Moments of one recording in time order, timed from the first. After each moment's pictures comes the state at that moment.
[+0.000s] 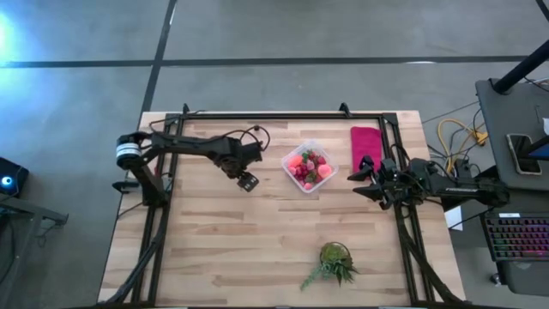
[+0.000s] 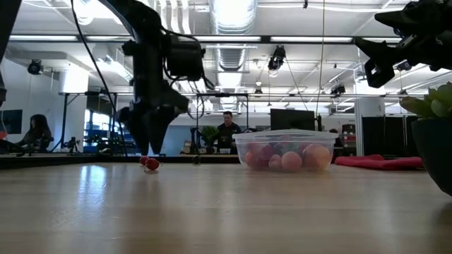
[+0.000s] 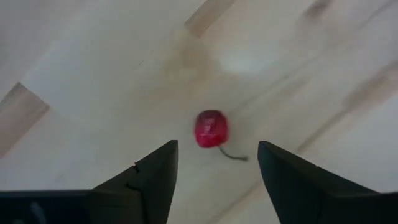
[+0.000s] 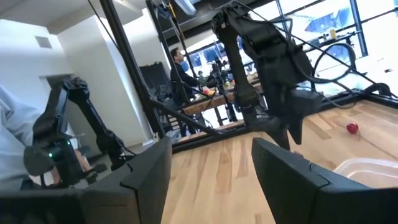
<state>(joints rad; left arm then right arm) 0.26 1.68 1.09 -0.82 0.03 -0.57 -0.11 0.13 0.01 0.30 -0.26 0.40</state>
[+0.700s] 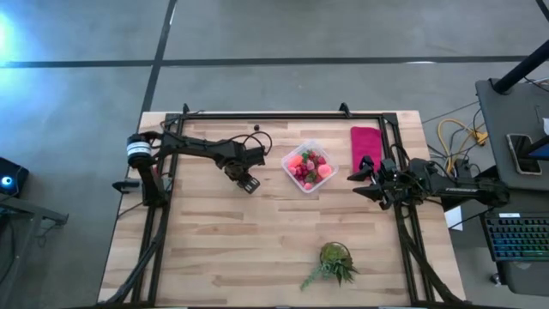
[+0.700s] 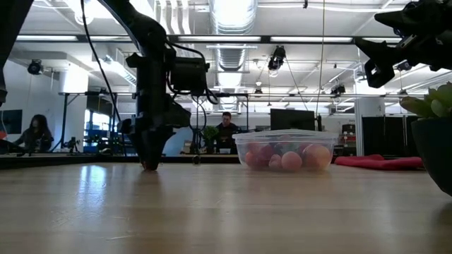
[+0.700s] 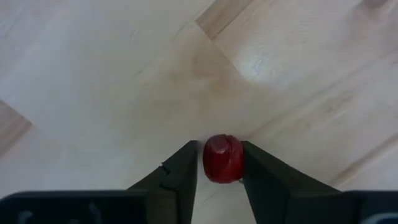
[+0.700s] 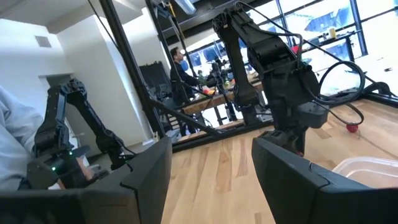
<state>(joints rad) 0.26 1.77 1.07 -0.76 0.00 -0.57 -0.11 0.13 0.01 0.30 -0.26 0.40</state>
